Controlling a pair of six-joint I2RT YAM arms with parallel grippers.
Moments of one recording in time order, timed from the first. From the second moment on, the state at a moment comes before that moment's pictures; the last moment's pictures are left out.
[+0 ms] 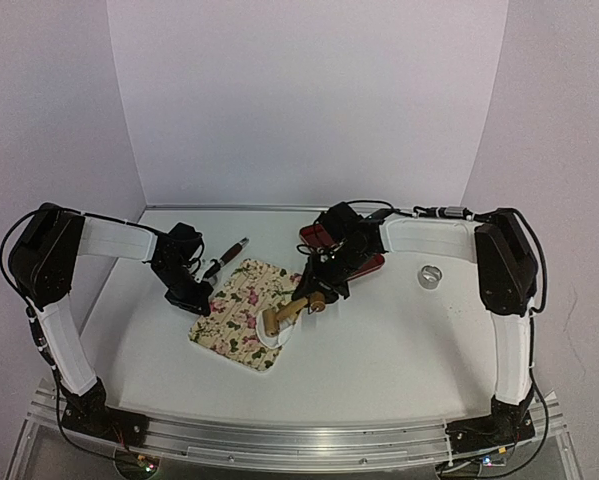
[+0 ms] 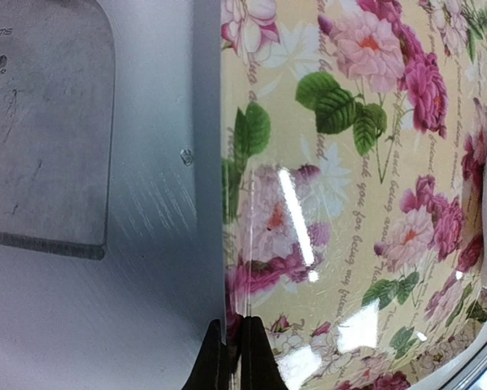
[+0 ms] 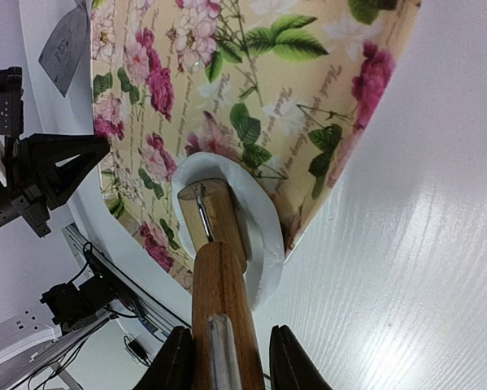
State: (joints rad) left arm -0.43 1.82 1.08 -0.59 0.24 -0.06; right arm 0.73 2.10 1.62 -0.68 -0.54 0.86
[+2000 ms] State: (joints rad) left arm -0.42 1.82 1.09 -0.61 0.29 -0.15; right arm 0.80 2.18 2.09 -0.98 -0.37 0.78
